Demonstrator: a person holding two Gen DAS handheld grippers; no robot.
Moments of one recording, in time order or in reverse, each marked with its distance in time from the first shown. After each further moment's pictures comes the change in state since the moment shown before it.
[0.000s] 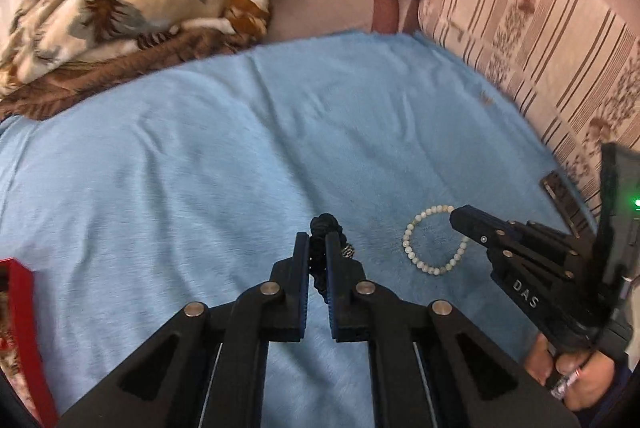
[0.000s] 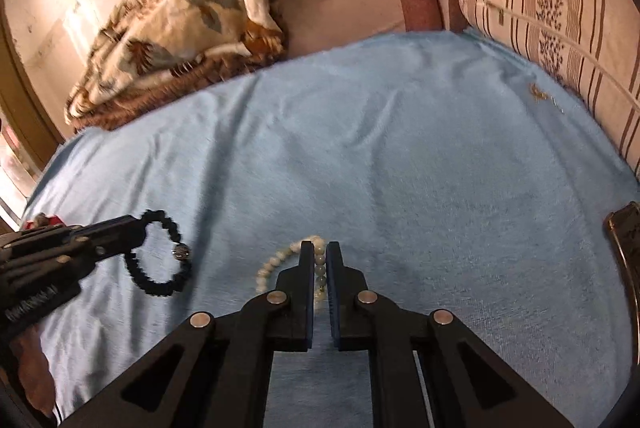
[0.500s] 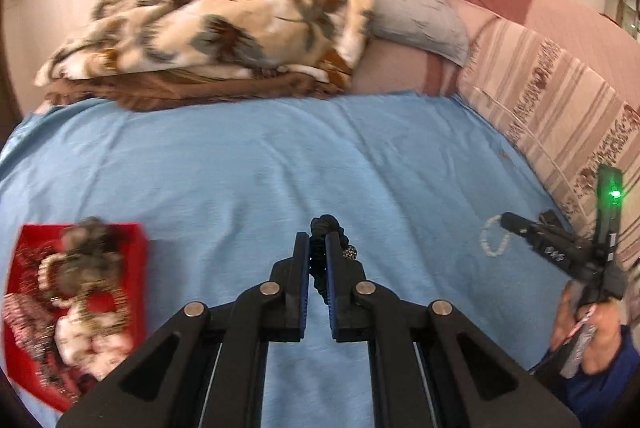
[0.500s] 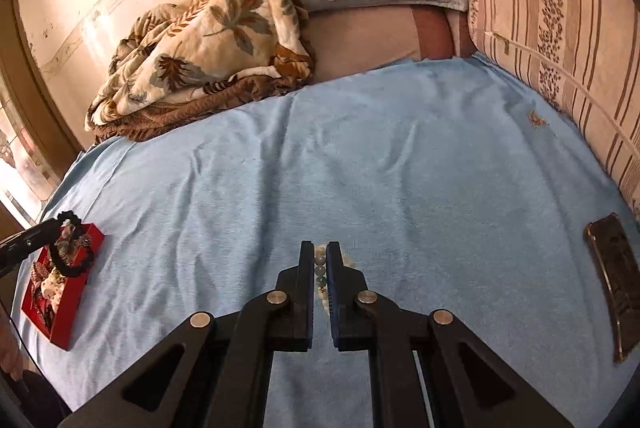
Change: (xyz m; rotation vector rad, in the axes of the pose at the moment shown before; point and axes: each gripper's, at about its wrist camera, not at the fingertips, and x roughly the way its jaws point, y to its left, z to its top) left arm -0.127 0.101 -0.037 -0.126 -0.148 0.092; right arm -0.049 0.044 0.013 -0.034 -0.017 0.007
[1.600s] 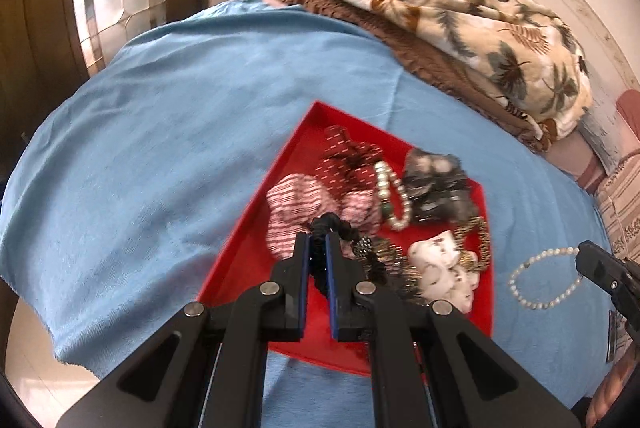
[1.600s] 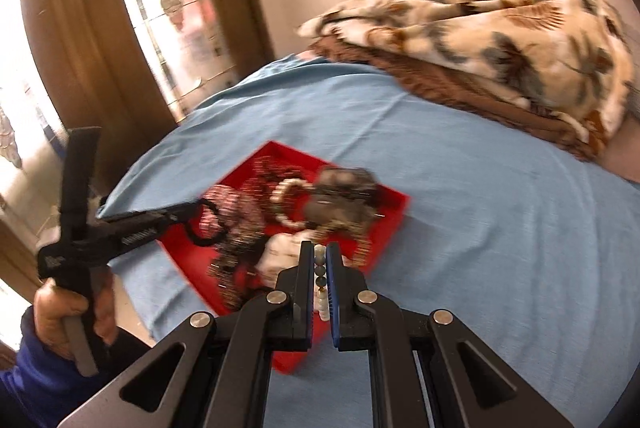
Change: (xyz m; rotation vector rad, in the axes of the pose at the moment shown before) left arm -0.096 0.290 -0.114 -0.502 0.035 0.335; right arm 0.008 0.386 -0.038 -0.501 0.141 0.476
